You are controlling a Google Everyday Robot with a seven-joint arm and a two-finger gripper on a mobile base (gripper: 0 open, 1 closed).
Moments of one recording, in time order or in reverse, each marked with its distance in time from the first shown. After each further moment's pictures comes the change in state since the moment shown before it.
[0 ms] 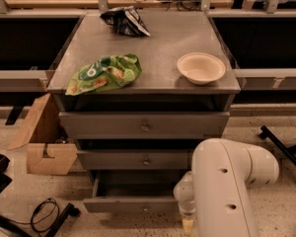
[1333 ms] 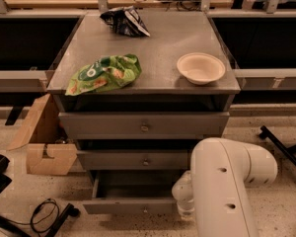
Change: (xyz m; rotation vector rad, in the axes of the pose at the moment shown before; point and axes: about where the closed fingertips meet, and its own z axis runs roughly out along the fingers) arm -0.008 0.000 -0.003 -0.010 -0.007 -0.010
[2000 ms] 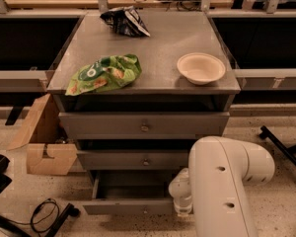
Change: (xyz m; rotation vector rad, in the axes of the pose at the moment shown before) arm -0.012 -0.008 -0.008 0.013 -0.013 -0.016
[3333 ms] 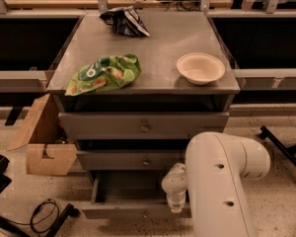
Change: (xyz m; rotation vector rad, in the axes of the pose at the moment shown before) arm -0.038 -0.015 -0.026 0.034 -0.023 -0.054
